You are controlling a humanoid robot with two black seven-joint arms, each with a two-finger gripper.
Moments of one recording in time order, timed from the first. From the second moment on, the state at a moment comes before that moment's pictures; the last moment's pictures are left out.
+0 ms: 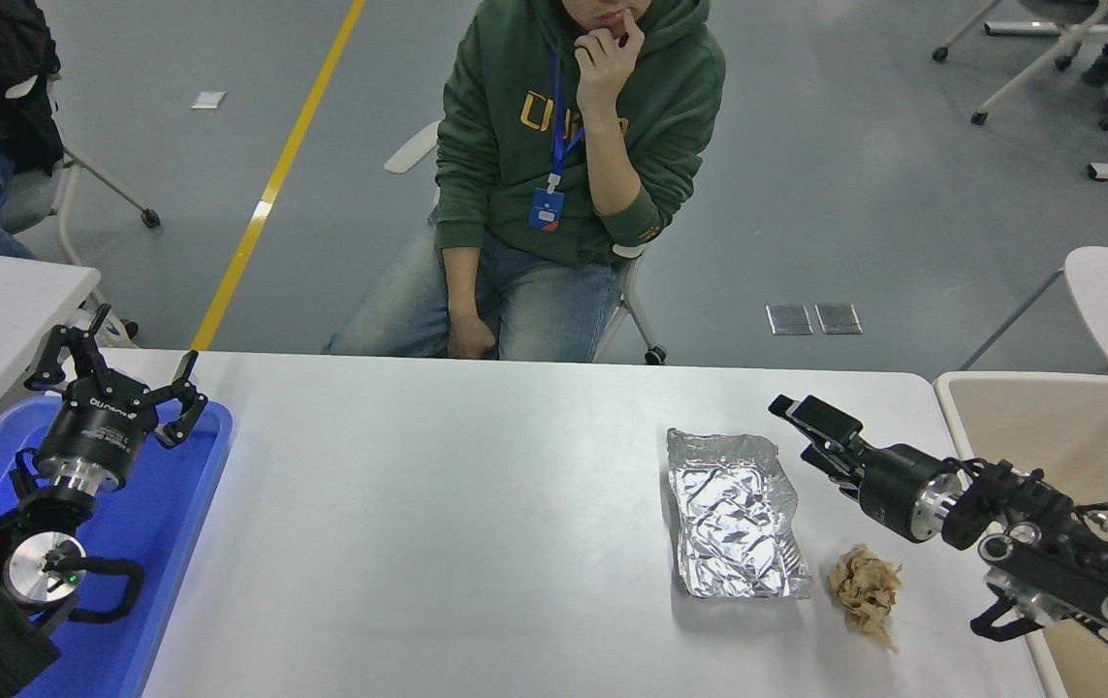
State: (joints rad) left arm -0.56 0.46 -0.57 -0.39 -0.23 -0.70 -0.60; right arm 0.68 -0.65 0.25 1.10 -0.91 -0.07 0.29
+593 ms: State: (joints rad) left arm -0.56 0.46 -0.57 -0.39 -0.23 -0.70 -0.60; right arm 0.89 -0.71 -0.08 1.16 -1.03 -0.01 0.19
